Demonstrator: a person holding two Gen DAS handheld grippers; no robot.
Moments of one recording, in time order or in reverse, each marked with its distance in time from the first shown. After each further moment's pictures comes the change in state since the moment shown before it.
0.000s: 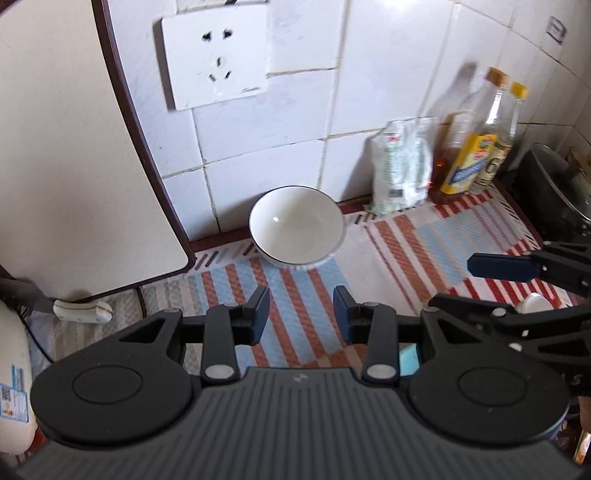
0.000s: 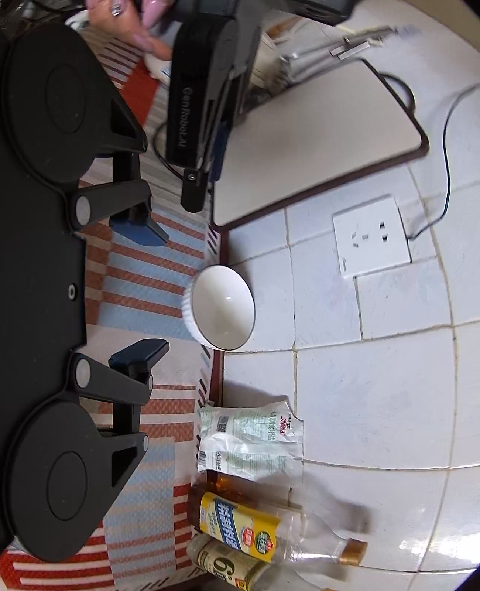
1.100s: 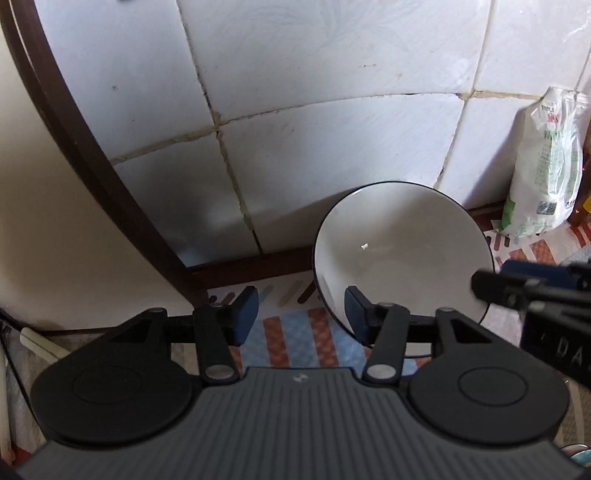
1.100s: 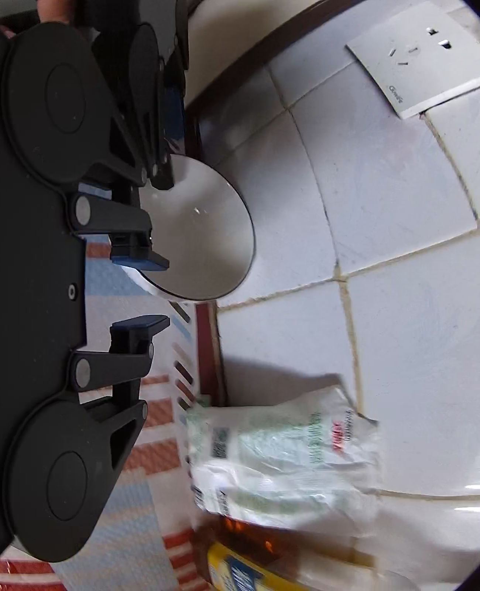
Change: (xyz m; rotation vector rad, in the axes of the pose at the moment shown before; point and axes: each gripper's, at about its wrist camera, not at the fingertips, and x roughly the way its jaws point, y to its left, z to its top) left arm 0.163 0.032 0.027 -0.072 0.033 0.216; right arm 0.174 -0.049 0.032 0.151 0.060 -0.120
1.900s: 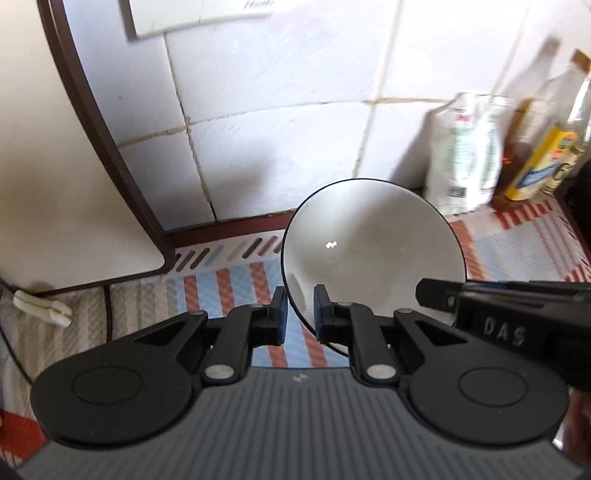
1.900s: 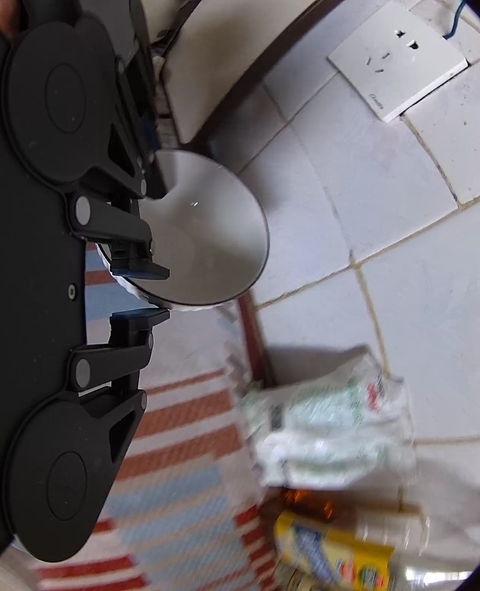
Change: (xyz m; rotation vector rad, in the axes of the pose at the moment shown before) left arm -0.078 -0.023 -0.018 -0.004 0.033 -0.120; right arm -0.052 -0.002 -0.011 0.168 0.107 -0.017
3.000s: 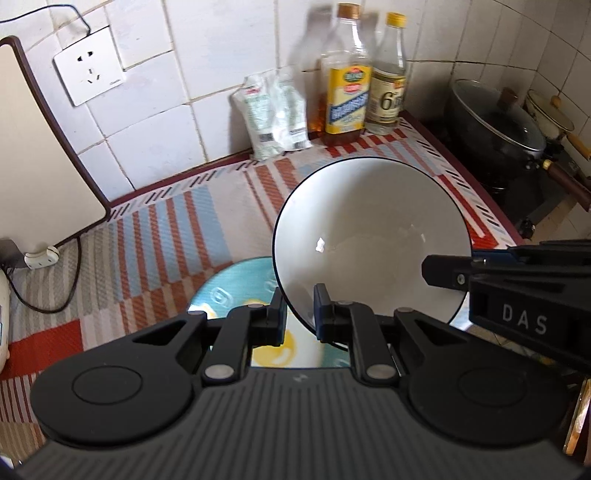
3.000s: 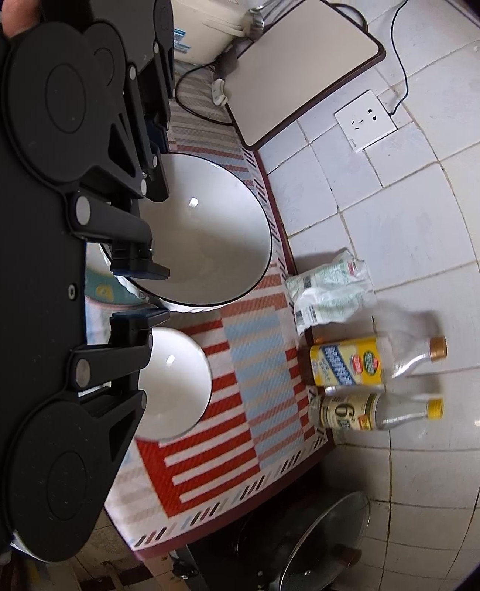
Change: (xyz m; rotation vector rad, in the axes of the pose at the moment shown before) left arm -0.163 -0.176 -0.120 0.164 -0.012 -0.054; right arm -0.222 -0.097 -0.132 -0.030 -0.086 -0.043
